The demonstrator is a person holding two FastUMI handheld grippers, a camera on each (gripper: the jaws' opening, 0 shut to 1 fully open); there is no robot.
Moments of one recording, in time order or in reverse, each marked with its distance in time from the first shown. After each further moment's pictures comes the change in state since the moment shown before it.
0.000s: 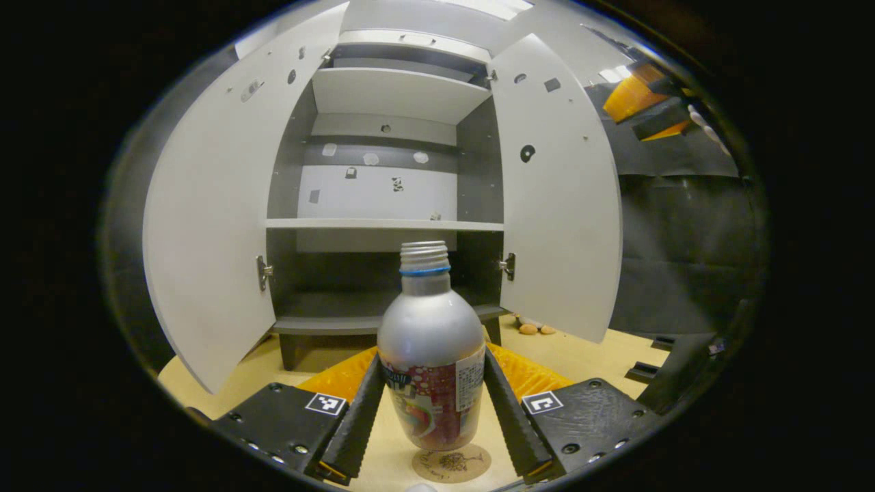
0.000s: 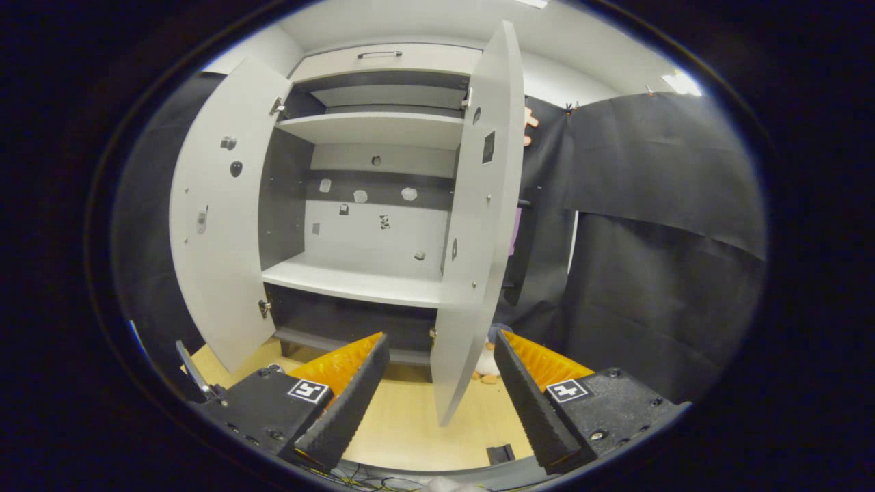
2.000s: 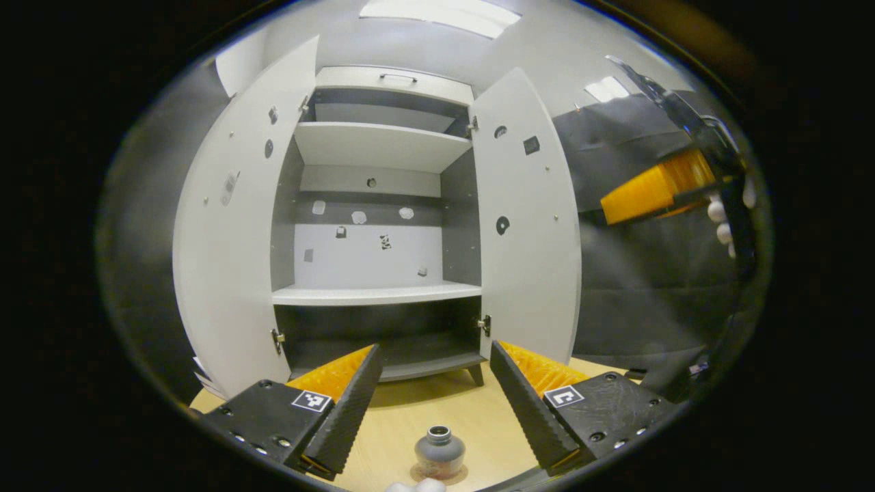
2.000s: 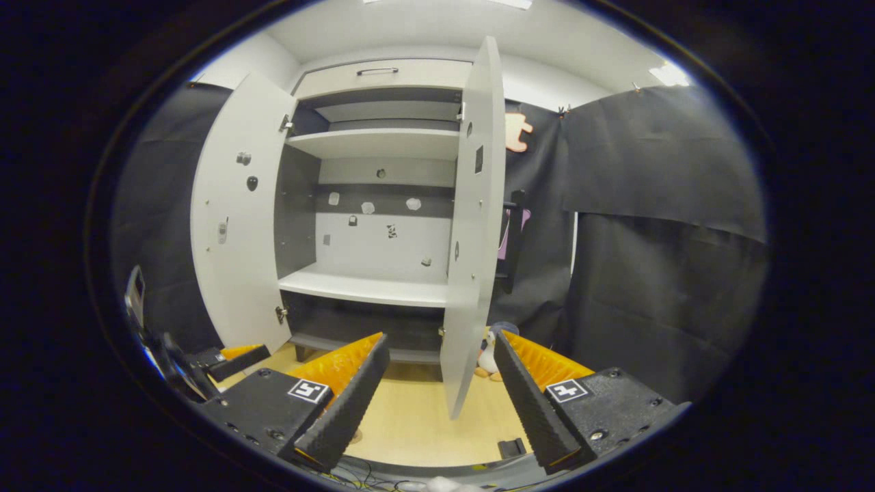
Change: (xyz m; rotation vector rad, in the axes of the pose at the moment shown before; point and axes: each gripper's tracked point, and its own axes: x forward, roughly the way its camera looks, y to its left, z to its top) left arm -0.054 -0.011 0.160 -0.001 -0.114 -0.009; right arm -0.040 0.004 -0.012 0.057 -0.060 0.034
